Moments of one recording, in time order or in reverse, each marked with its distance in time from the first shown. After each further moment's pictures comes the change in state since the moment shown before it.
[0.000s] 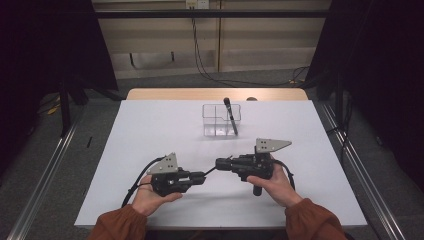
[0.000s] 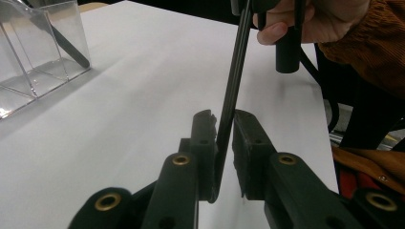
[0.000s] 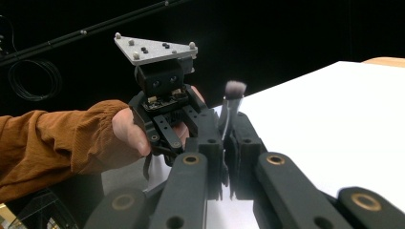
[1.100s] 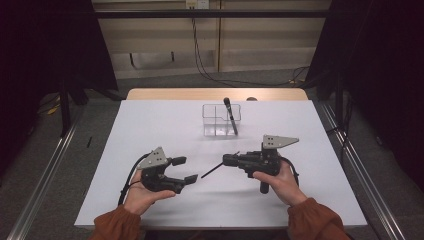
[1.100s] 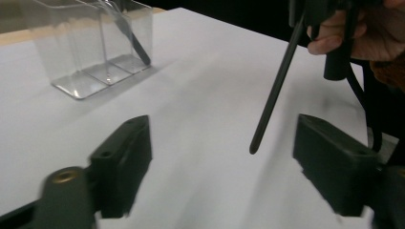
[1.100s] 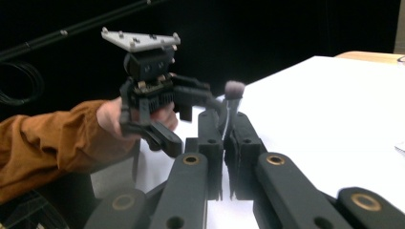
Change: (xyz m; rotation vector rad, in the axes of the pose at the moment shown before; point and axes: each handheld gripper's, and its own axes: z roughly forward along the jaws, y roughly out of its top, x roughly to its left) left arm 0.009 0.002 -0.028 -0.042 0.193 -0.100; right arm -0.005 0.007 -0.017 0.020 -0.070 0.021
